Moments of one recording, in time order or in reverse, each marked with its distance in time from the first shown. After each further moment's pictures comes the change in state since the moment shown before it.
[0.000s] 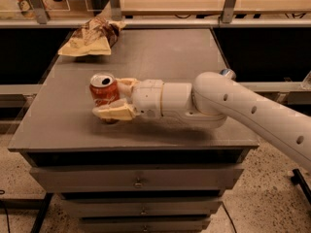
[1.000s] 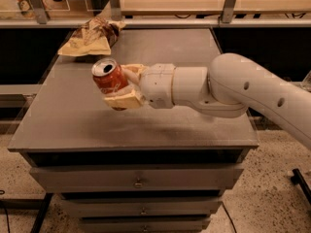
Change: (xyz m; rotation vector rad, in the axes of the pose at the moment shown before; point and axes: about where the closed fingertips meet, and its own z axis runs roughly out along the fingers) arm -0.041 -0.004 -0.033 0.055 0.063 -0.105
